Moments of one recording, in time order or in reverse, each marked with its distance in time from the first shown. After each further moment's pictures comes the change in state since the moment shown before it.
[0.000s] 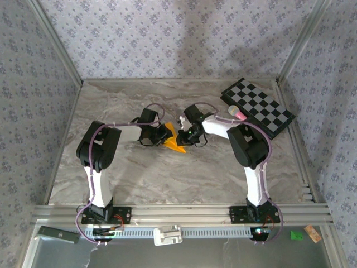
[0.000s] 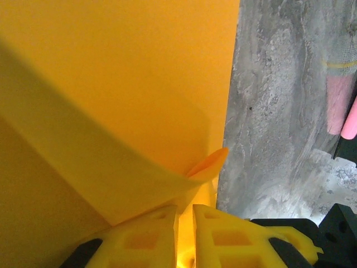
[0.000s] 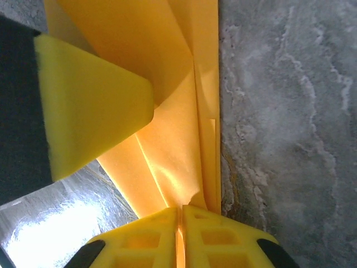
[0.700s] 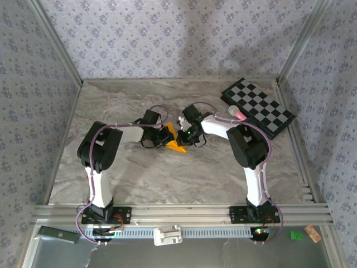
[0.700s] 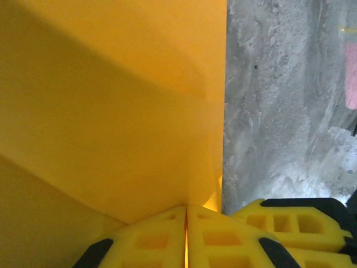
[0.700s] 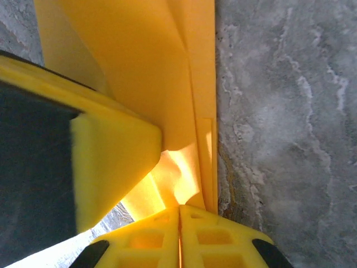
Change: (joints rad) left arm -0.033 0.001 0.010 -0.058 0.002 0.079; right arm 0.013 0.003 0.018 -0.031 0.047 -0.022
